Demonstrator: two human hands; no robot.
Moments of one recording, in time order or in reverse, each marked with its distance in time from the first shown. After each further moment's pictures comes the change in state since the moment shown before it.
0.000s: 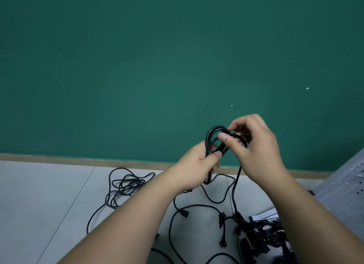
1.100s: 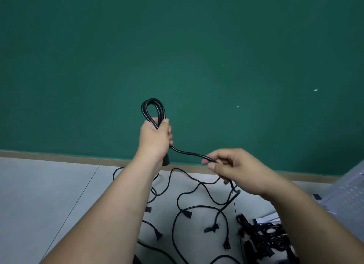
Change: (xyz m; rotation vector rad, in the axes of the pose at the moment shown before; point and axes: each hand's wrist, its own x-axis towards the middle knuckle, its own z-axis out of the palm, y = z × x) left_hand 0.017 -0.007 -0.085 -0.331 0.766 -0.033; right_hand -0.014 -0.004 0.014 0.245 -0.729 0.405
